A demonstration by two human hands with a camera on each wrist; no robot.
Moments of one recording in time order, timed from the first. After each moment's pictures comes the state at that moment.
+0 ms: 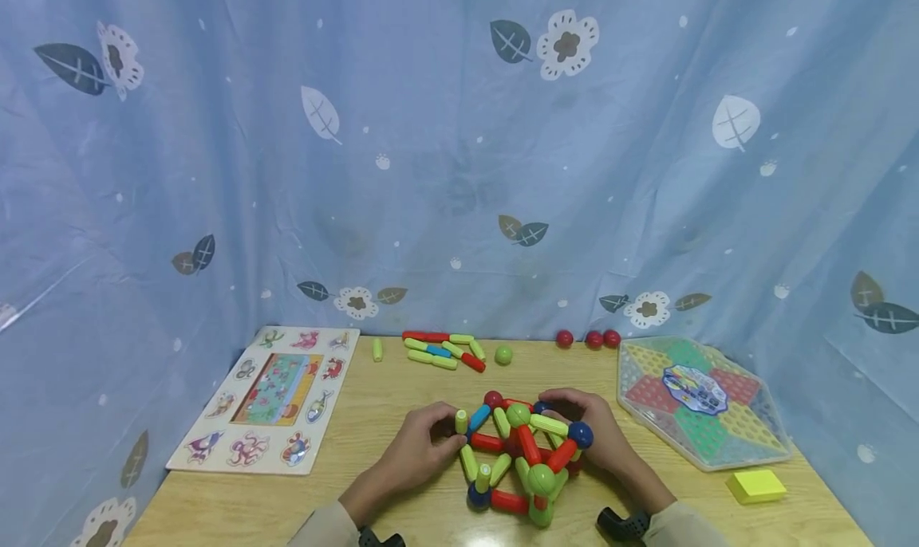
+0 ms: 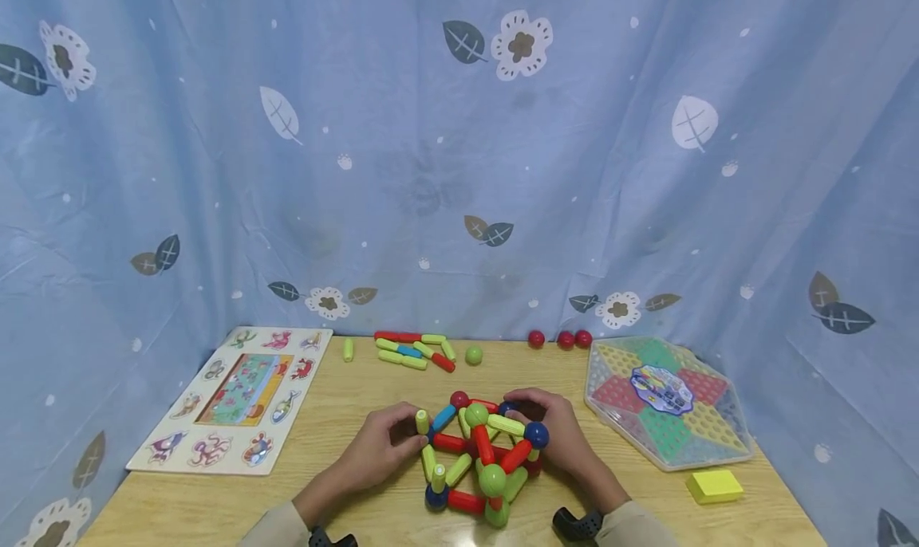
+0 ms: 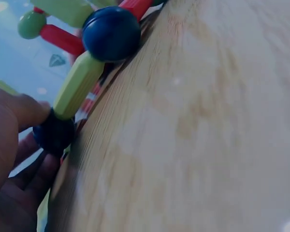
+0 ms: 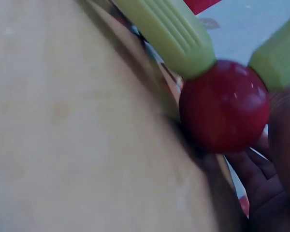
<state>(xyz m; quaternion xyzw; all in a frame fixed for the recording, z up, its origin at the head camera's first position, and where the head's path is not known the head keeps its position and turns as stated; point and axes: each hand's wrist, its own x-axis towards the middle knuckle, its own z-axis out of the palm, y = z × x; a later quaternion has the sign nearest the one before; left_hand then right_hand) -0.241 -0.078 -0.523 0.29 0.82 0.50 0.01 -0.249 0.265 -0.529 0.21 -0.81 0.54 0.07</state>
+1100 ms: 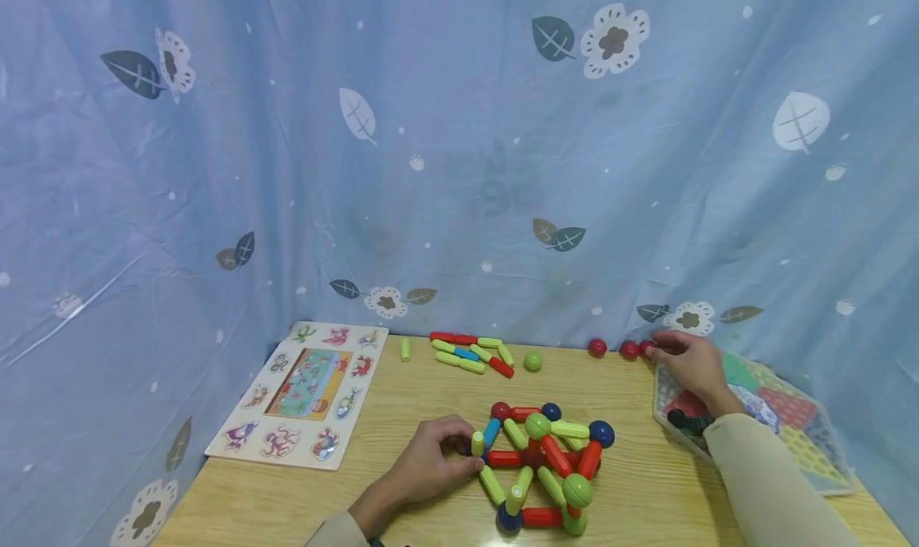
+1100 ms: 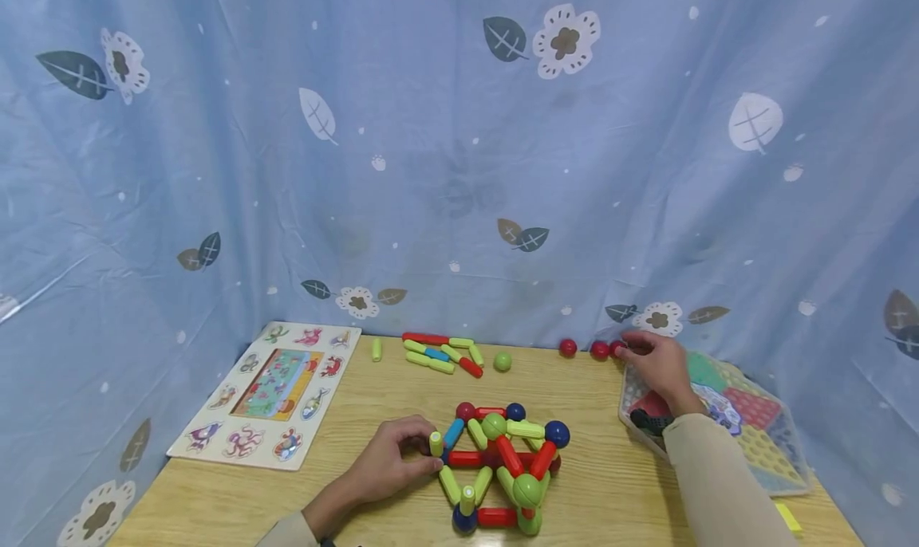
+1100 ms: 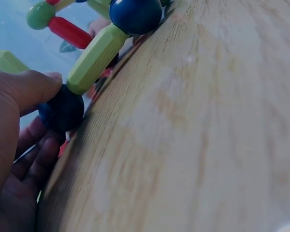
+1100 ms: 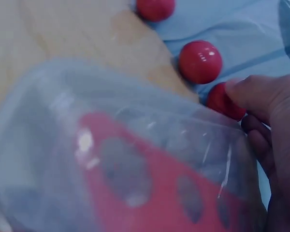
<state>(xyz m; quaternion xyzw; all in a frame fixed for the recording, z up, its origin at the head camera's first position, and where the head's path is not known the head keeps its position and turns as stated) -0.233 -0.102 -0.529 0.28 0.79 0.54 0.03 -0.367 0.406 -0.505 0.06 -0.92 0.33 0.19</state>
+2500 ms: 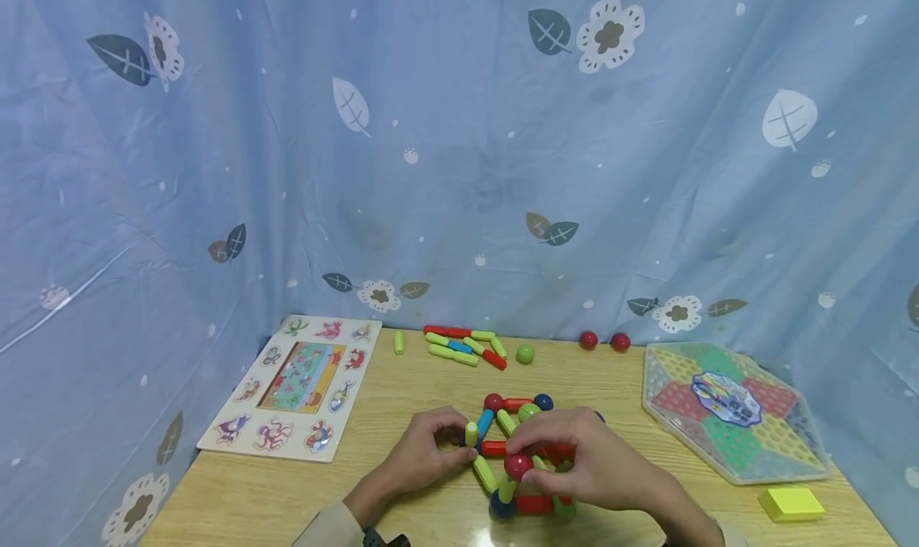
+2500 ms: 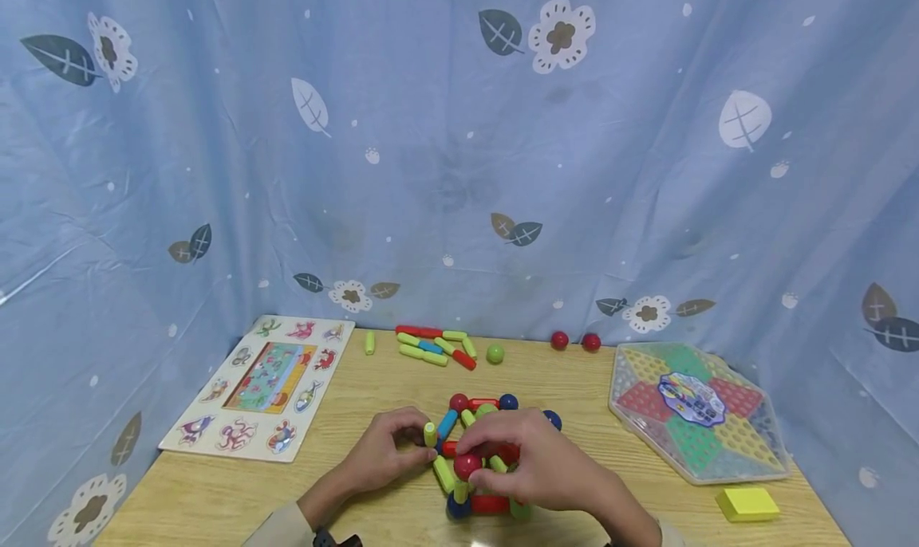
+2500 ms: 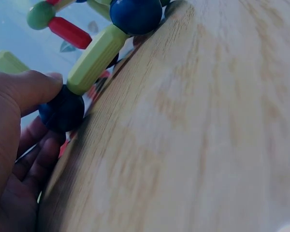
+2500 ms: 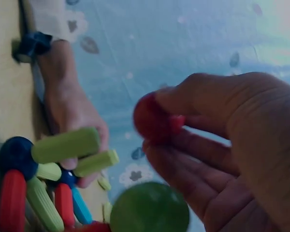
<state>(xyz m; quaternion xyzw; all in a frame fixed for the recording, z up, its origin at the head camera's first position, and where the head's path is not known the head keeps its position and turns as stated) -0.235 -0.102 -0.527 0.27 0.80 0.54 0.04 -0.189 0.197 -0.405 0.46 -0.78 0.43 -0.02</state>
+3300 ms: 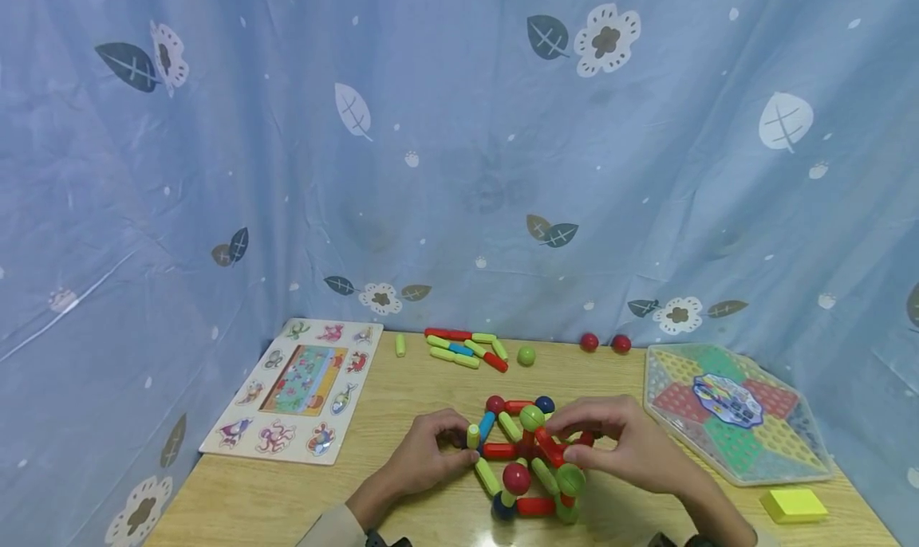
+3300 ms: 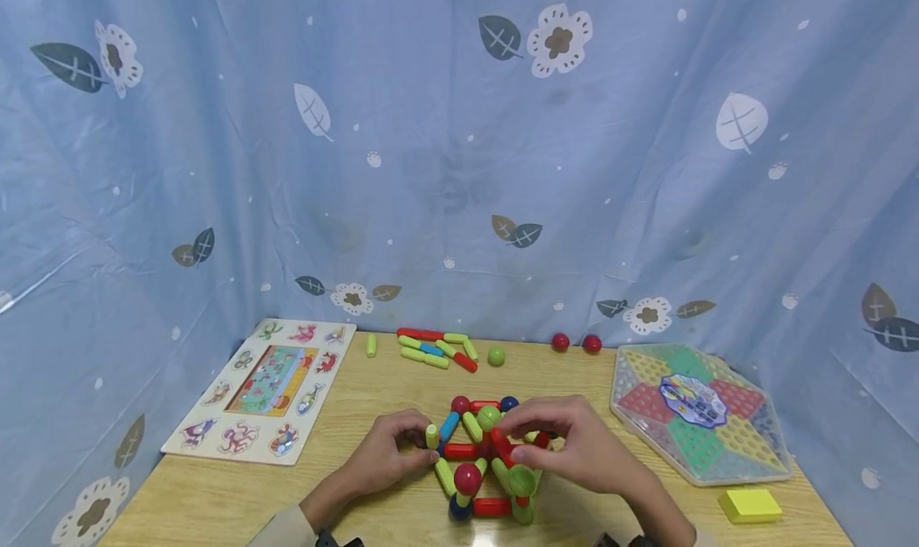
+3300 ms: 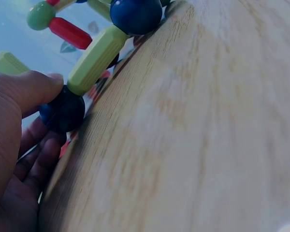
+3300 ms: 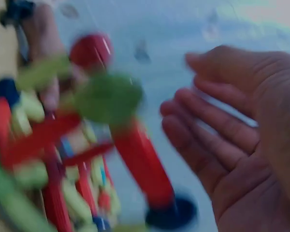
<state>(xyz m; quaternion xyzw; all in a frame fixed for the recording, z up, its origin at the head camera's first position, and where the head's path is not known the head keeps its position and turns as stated) -0.233 -0.102 -0.525 0.27 0.80 0.54 0.05 -0.203 0.247 -0.418 0.41 -0.76 0.51 -0.02</state>
